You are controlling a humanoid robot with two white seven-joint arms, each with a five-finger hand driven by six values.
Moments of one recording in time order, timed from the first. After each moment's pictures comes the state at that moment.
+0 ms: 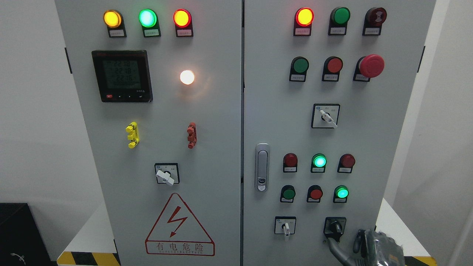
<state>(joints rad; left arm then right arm) 0.04 -0.10 0.00 0.00 0.00 -0.20 0.08 -0.25 0.12 -0.22 -1.60 1.18 0.12 0.06</state>
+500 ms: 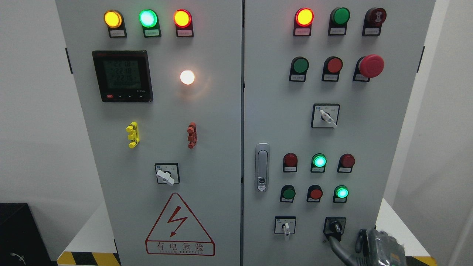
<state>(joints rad) 0.04 -0.10 0.00 0.00 0.00 -0.20 0.08 -0.26 0.12 -0.23 -1.59 1.18 0.12 0.06</state>
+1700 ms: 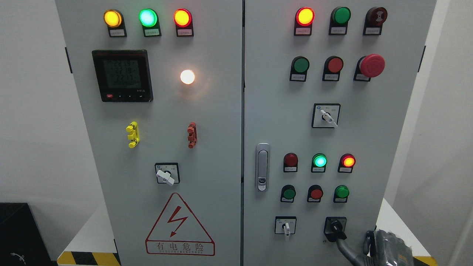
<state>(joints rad) 0.04 -0.10 0.00 0.00 0.00 -0.20 0.08 -0.27 0.12 -0.27 -1.58 1.16 0.12 0.06</state>
